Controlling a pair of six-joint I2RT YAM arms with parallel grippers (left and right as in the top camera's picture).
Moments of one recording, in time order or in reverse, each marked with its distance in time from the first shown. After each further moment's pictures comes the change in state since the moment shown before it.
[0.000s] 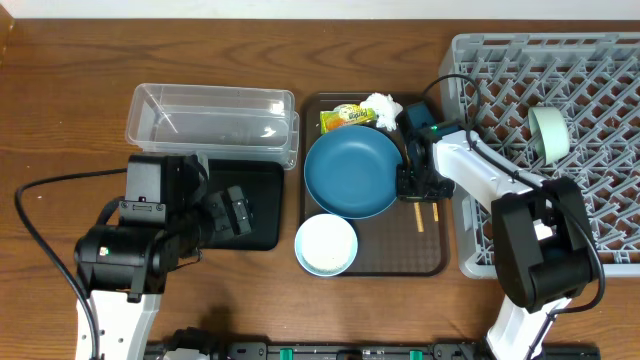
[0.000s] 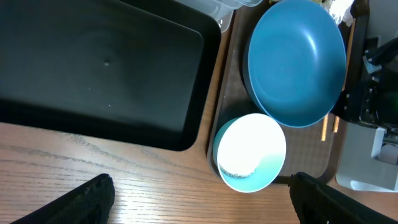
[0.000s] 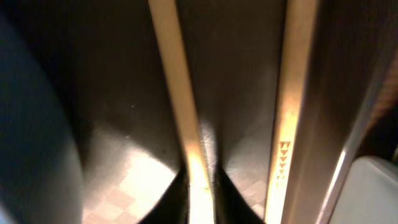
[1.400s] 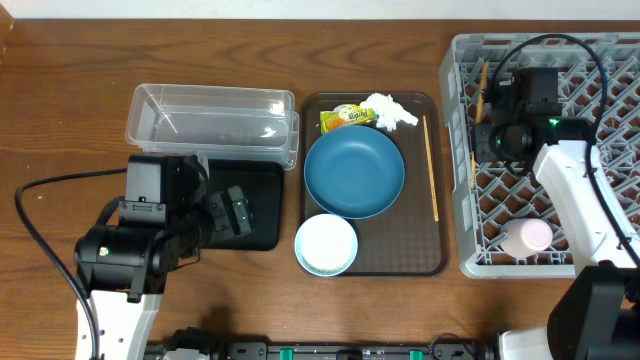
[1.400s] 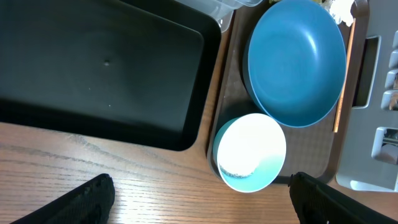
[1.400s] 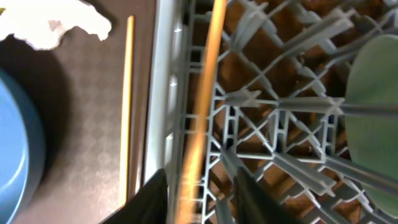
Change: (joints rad) left arm 0.000 0.000 0.000 0.000 0.000 0.000; right arm -0.346 -0.333 -0.005 0.128 -0.047 -0.477
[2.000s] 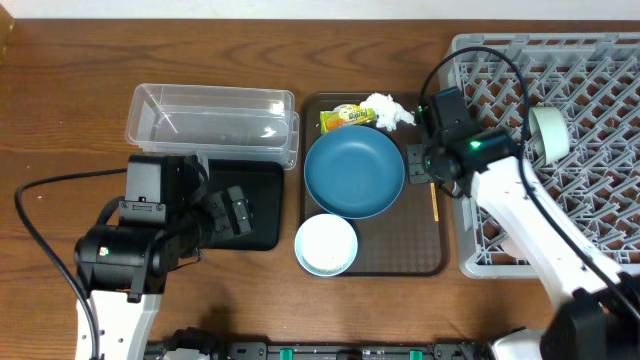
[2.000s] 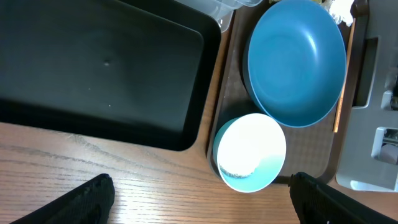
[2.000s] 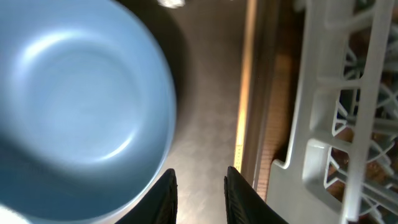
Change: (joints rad) left arm 0.000 0.000 0.000 0.000 0.000 0.000; right arm 0.363 -0.019 -0.039 -0.048 0.131 0.349
